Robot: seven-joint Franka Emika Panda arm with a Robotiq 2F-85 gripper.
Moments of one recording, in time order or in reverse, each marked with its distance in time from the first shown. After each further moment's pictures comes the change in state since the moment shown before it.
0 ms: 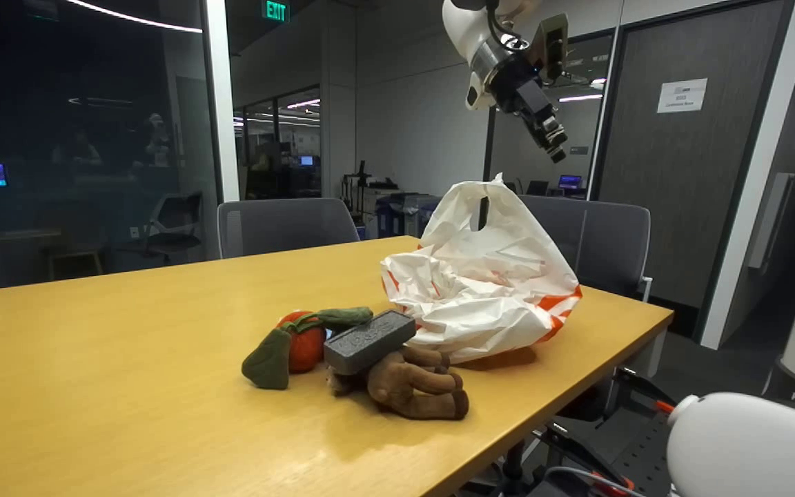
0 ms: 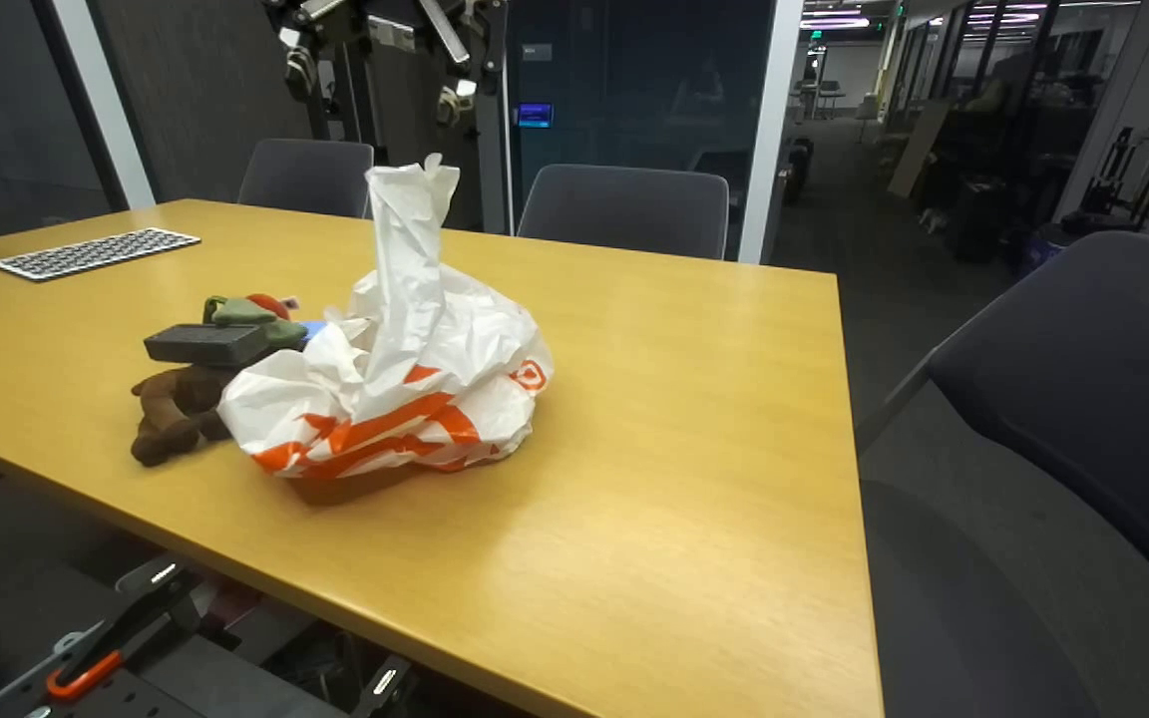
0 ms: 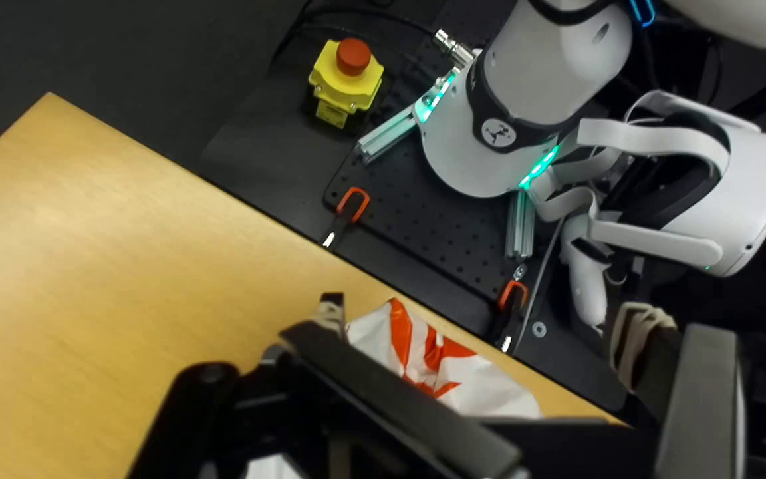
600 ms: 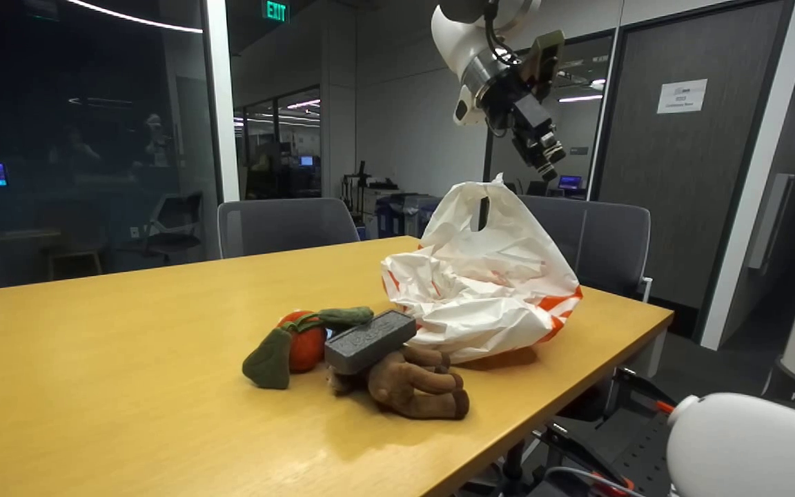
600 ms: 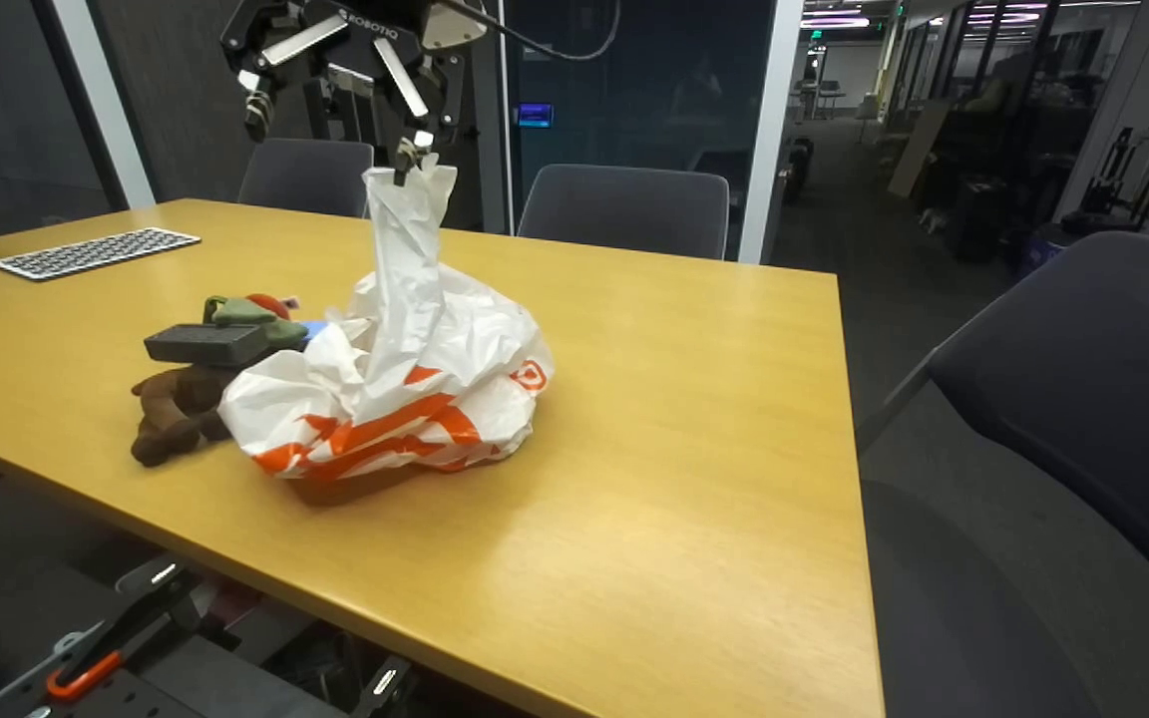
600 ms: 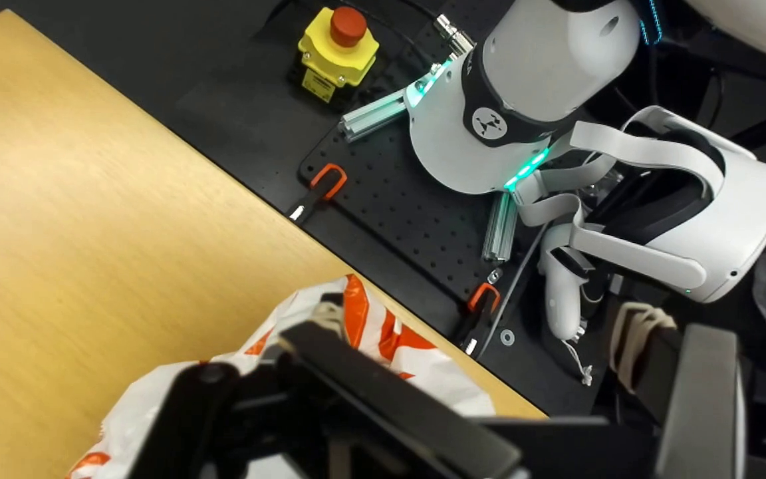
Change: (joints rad) arm 0.035 -0.013 0.028 -0.088 0.033 0.067 -0.066
